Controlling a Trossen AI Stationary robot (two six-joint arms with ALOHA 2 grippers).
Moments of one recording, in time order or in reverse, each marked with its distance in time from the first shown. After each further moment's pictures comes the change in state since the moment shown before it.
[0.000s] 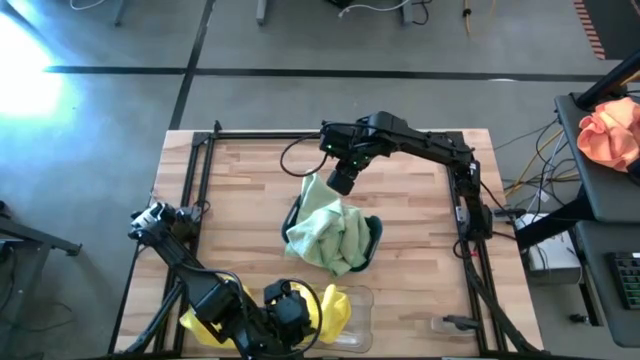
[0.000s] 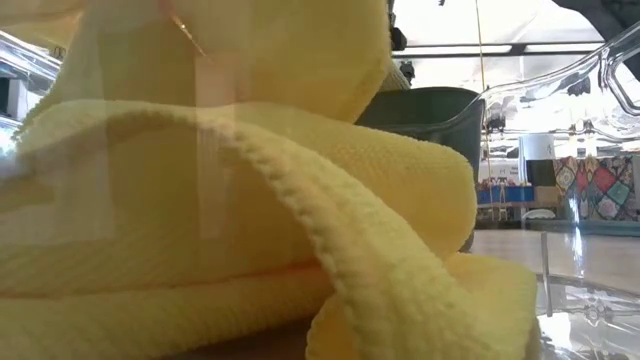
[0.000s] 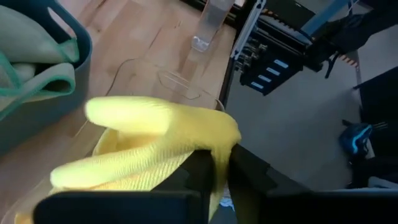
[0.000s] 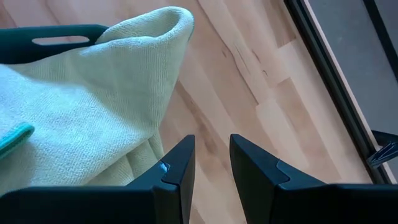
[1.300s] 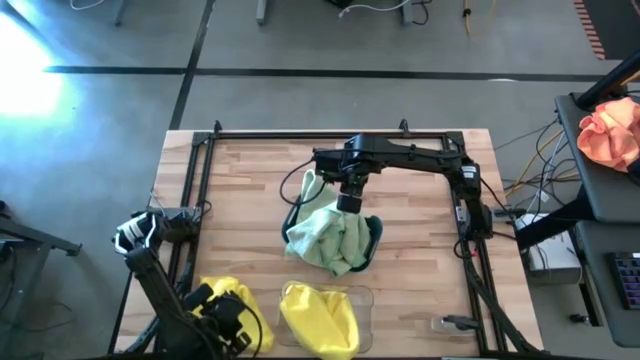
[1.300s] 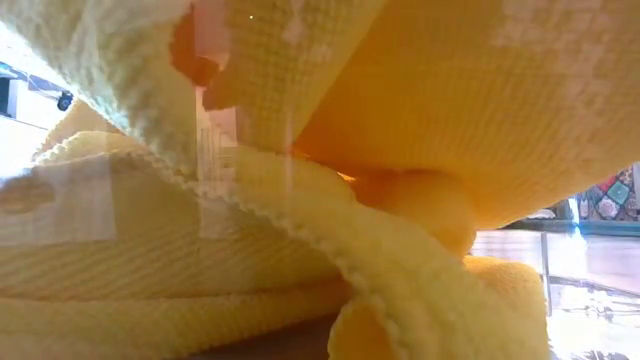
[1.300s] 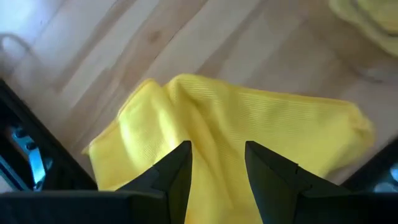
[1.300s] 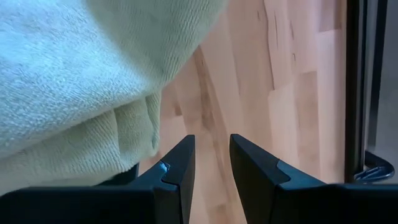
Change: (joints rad) left arm -0.268 -0.004 -0.340 -0.602 0.219 -0.787; right arm 0.052 0.000 -0.227 0.048 0.001 -0.238
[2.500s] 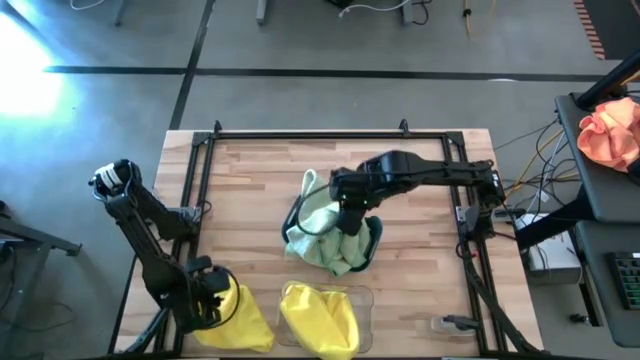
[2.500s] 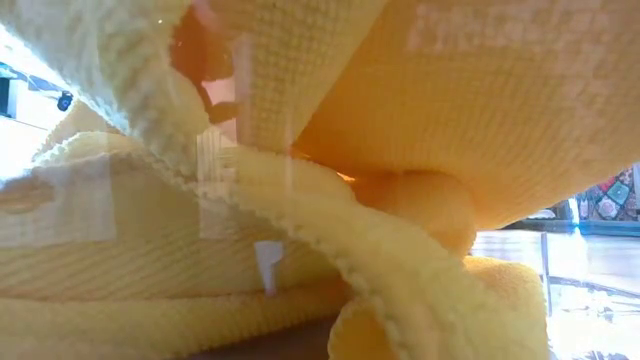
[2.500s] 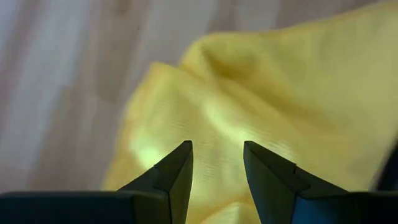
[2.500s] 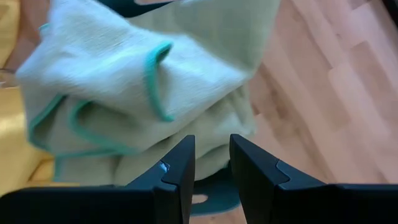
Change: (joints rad) left arm -0.069 -0.541 -0.837 0.671 0.025 0.351; right arm 0.204 -0.149 0.013 0.039 -0.027 0.526
